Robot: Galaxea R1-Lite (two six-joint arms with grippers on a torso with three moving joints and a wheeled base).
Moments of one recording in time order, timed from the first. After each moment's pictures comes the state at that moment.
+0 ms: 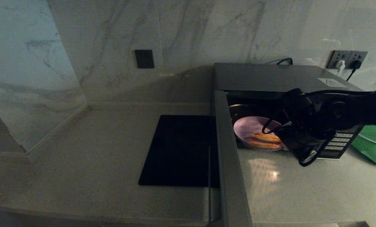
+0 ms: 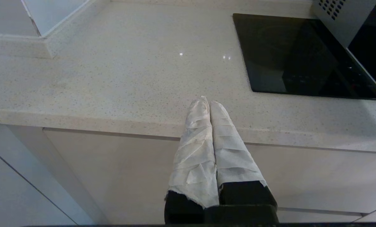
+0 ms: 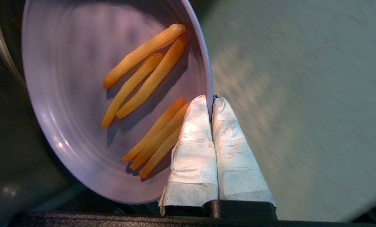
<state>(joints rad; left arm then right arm) 0.00 0.00 0.00 -0.01 0.02 -0.07 0.28 1.95 -1.39 0.44 -0.38 1.35</state>
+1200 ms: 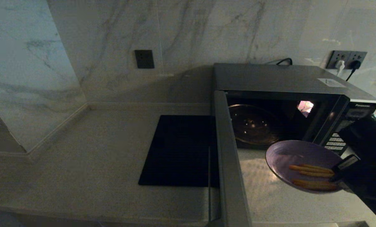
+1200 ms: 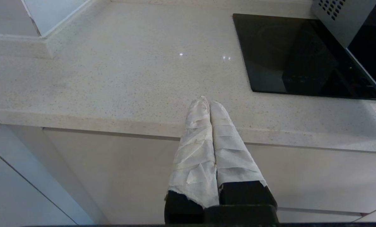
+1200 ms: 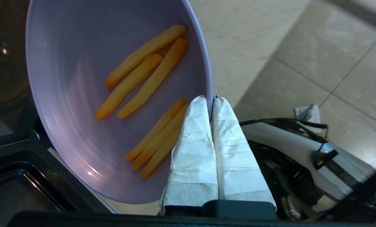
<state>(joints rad) 0.00 0.00 0.00 -0.01 0.02 -0.07 0.32 1.46 -0.93 0.59 -0.50 1.41</state>
